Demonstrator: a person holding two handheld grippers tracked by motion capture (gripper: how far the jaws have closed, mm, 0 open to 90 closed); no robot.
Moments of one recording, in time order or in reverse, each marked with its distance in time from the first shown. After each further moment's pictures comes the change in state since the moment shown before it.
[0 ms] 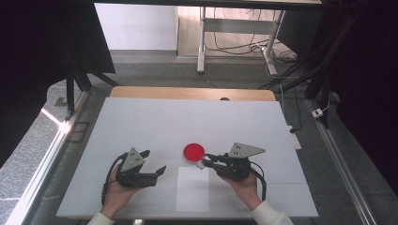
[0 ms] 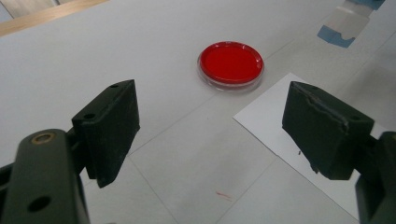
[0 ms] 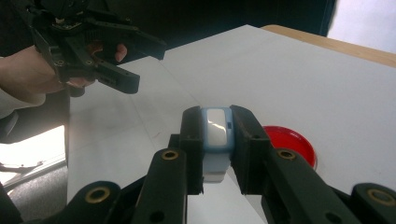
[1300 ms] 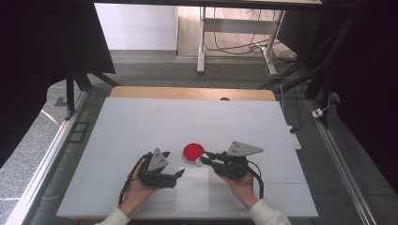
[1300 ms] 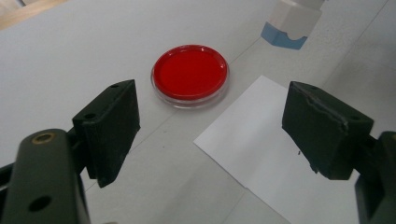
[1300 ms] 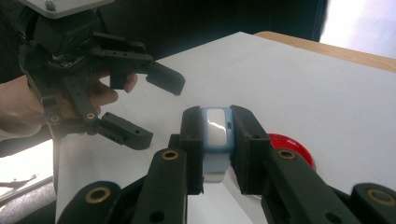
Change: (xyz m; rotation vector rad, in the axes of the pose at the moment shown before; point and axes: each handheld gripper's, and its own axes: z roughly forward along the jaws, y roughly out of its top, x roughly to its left) left arm -0.034 0.018 0.042 0.049 -0.057 0.101; right arm -0.002 -0.001 0.008 -0.038 -0.024 0.022
